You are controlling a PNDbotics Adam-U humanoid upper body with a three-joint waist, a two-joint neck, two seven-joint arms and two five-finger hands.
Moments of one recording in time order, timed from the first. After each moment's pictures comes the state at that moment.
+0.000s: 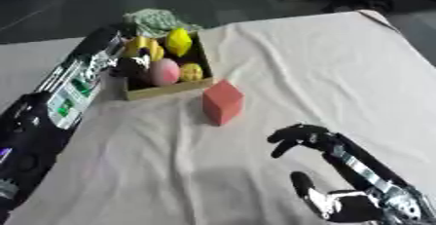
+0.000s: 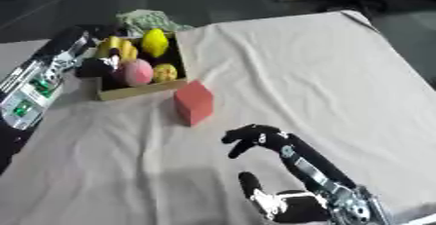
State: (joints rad) left arm -0.98 0.39 -0.32 -1.04 -0.71 0.28 -0.17; right arm -0.14 -0.15 0.14 -1.91 0.19 -0.49 0.57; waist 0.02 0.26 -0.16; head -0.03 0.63
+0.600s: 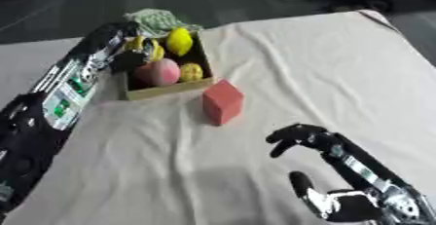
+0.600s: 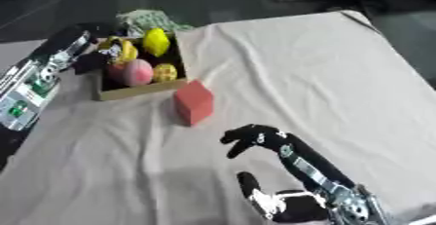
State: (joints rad) left arm -0.97 0.41 -0.32 -1.10 -0.66 0.24 -0.20; right arm -0.14 -0.15 0.14 -1.91 0.19 -0.49 0.56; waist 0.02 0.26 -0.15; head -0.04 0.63
